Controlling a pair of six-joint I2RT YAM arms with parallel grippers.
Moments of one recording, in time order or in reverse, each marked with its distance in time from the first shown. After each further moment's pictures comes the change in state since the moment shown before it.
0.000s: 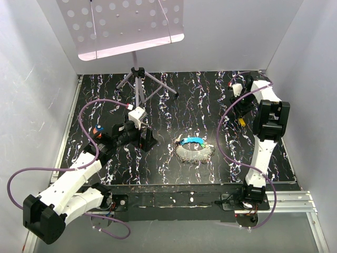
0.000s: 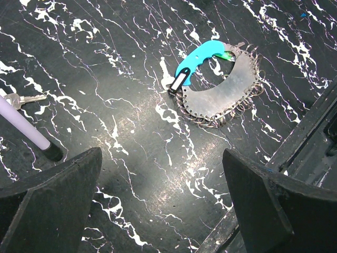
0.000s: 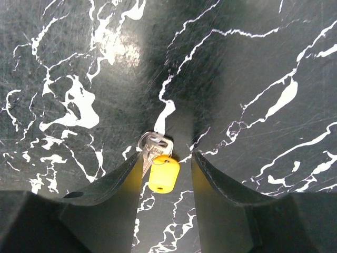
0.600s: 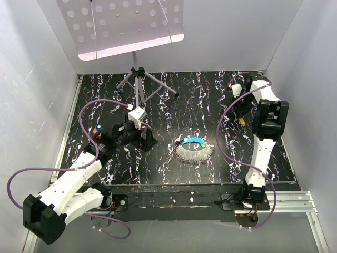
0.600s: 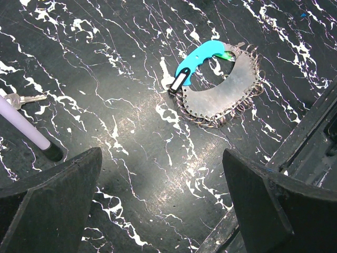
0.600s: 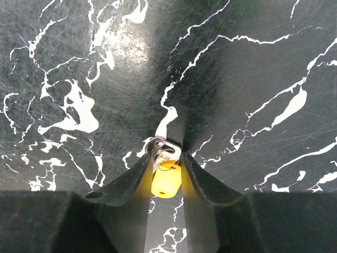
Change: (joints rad) left arm 0.001 0.000 0.000 0.000 0.000 0.000; right arm 0.000 0.040 0.041 -0.024 -0.002 -0.010
